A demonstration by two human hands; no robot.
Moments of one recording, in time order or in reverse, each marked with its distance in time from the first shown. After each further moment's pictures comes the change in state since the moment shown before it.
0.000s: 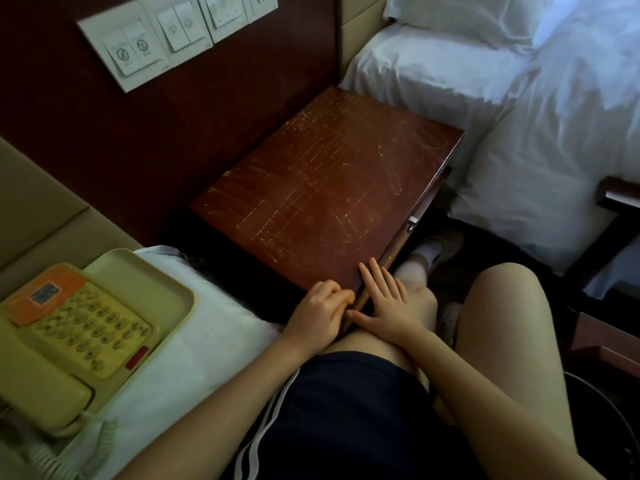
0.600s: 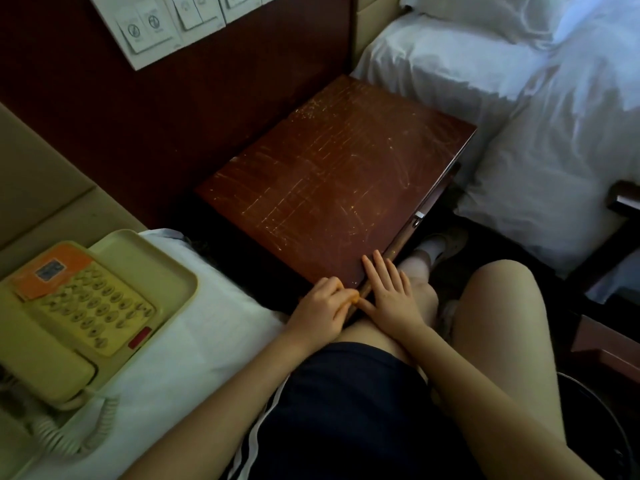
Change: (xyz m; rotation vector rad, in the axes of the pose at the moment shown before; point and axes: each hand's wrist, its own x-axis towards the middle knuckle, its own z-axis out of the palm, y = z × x) left_hand -0.008 0.006 0.001 -0.003 0.000 0.024; right_hand -0.001 0.000 0.003 -0.146 0.075 0.007
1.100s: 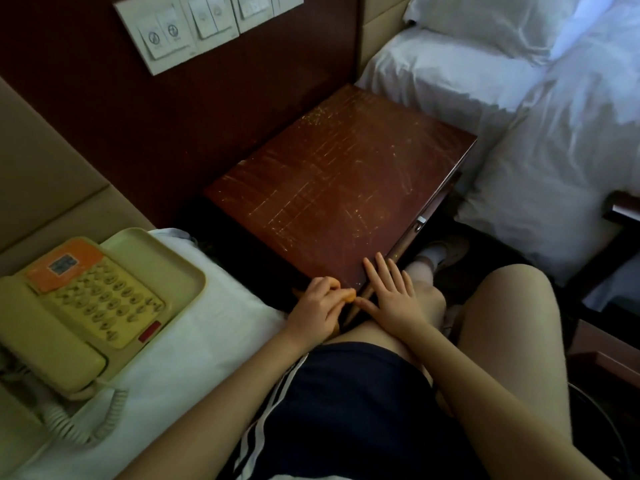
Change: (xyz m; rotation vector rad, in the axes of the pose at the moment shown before) left_hand -0.008 -0.012 -0.002 -0.053 0.067 -0.016; right_hand 0.000 -0.004 -0.008 -0.054 -0.028 0.010
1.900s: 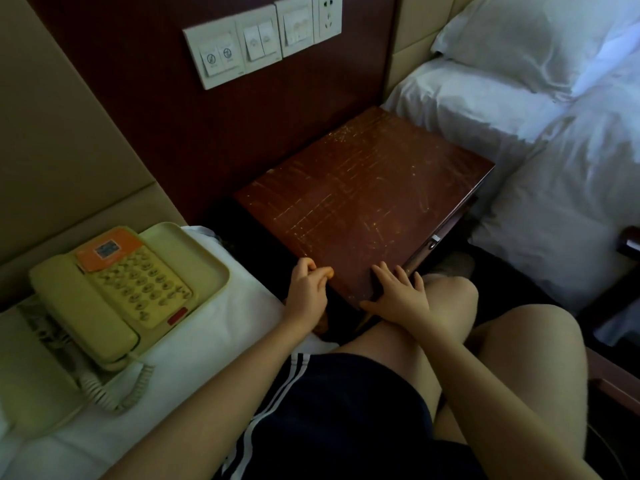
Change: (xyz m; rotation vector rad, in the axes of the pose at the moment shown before) left_hand 0.010 -0.021 -0.015 -0.074 0.229 -0.418; right_hand 0.018 -0.026 -0.042 -0.022 -0.140 0.046
